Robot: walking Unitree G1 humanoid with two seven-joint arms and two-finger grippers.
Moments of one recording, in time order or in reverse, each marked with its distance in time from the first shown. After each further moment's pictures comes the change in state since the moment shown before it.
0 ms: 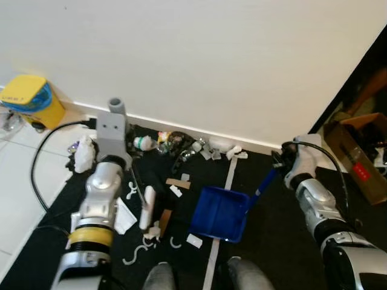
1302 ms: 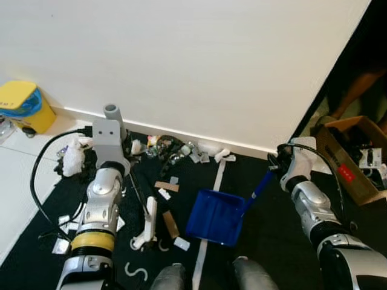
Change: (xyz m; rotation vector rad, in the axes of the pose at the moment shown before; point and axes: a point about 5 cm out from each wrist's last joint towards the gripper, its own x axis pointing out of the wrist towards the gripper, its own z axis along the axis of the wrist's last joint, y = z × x) left arm -0.007 -0.014 -0.017 -0.089 0.047 0.005; right arm -0.005 0.009 -0.015 0.048 0.013 -0.063
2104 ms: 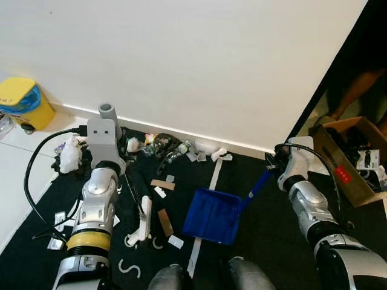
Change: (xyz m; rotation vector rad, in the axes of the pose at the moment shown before) left arm 0.000 0.003 -0.001 -0.004 0.003 0.016; right arm 0.000 0.000 0.002 -0.011 -0.008 0.010
